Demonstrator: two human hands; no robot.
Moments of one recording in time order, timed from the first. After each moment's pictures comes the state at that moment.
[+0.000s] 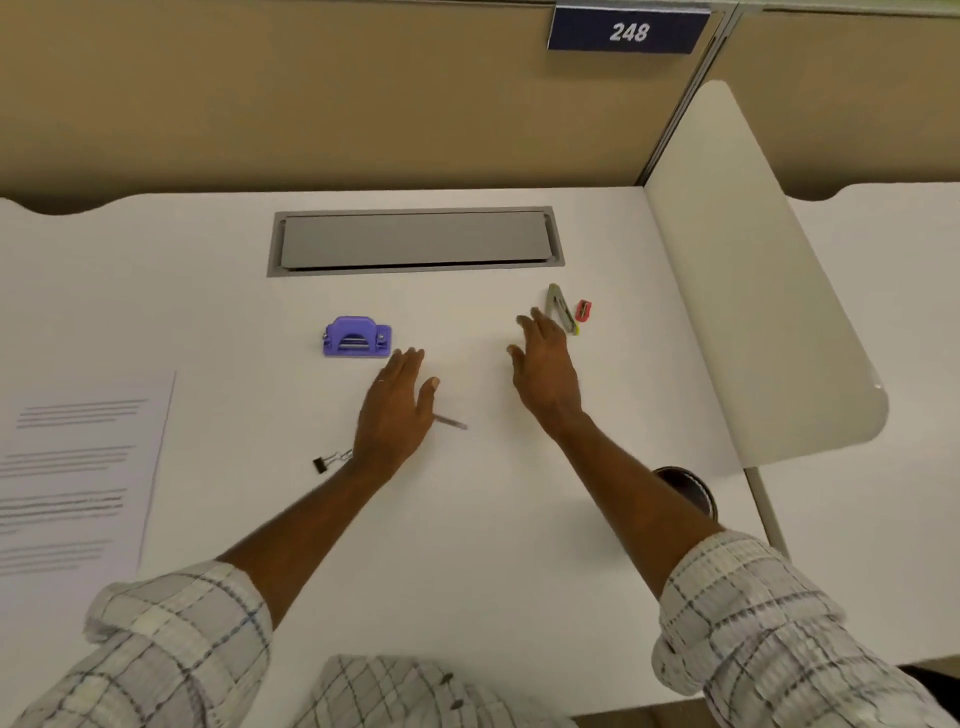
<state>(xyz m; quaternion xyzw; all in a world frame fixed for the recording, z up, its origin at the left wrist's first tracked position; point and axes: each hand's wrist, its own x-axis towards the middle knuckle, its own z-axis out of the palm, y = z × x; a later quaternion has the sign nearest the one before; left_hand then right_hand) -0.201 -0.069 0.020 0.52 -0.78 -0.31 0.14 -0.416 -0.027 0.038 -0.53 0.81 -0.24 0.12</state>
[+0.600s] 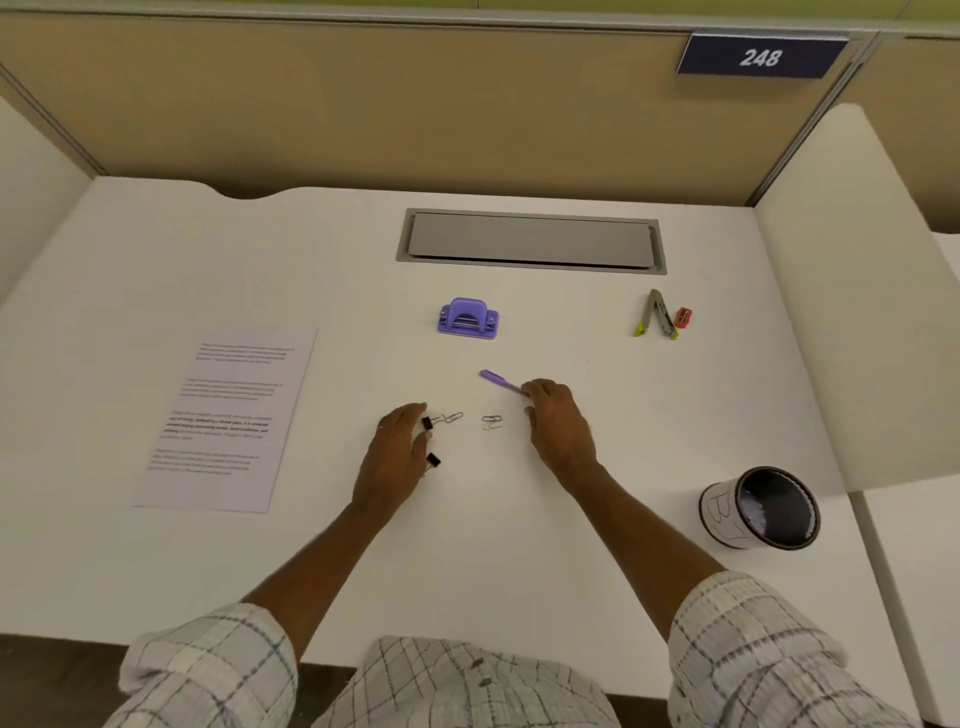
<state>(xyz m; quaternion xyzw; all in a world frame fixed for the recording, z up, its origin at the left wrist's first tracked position) -0.042 -0.004 0.008 0.60 -0.71 -0.32 0.15 -0.292 0.019 0.011 -0.62 0.75 -0.16 0.17</state>
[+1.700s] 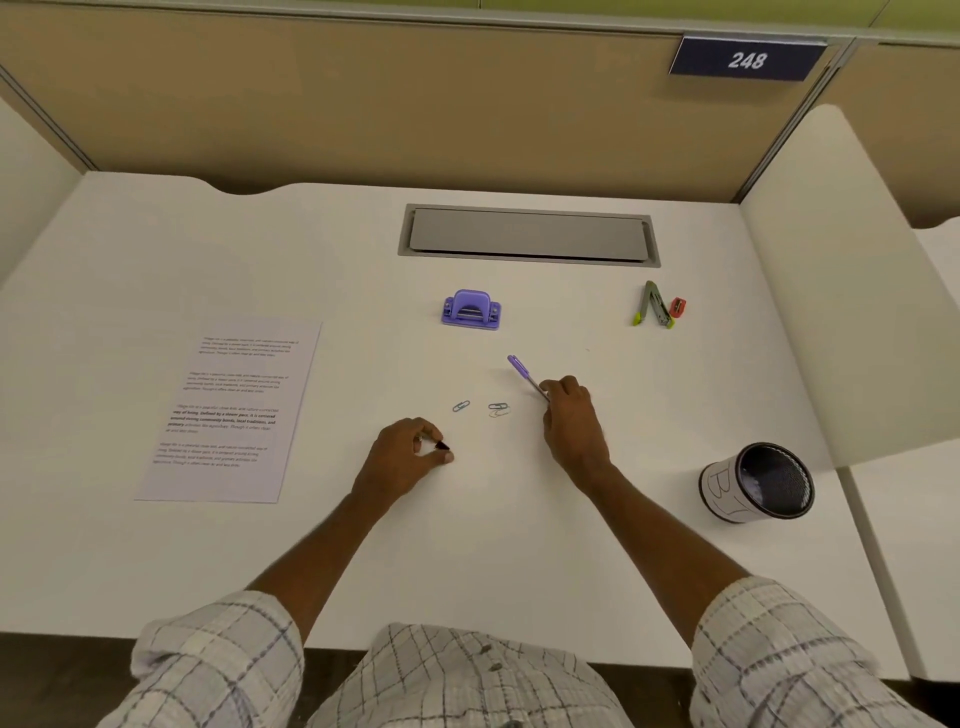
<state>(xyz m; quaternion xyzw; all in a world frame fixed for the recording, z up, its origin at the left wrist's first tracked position) -0.021 0.001 0.014 0.58 -0.67 -0.45 0.13 -0.282 0.043 0.018 -0.59 0.78 -0.17 0.14</state>
